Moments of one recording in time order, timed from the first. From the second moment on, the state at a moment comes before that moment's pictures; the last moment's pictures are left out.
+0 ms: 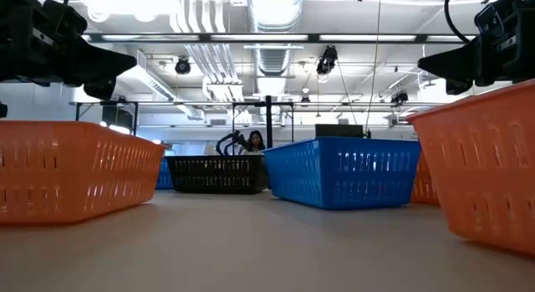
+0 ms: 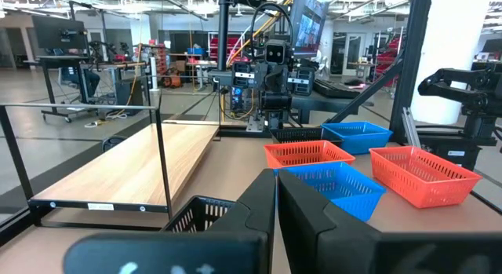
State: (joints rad) left arm 0.07 0.06 0.00 0.07 0.01 -0.02; right arm 0.05 0.02 0.01 0.04 0.19 -0.08
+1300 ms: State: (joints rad) left arm 0.07 0.06 0.00 0.07 0.01 -0.02; right arm 0.05 0.07 0.01 0.24 0.15 0.23
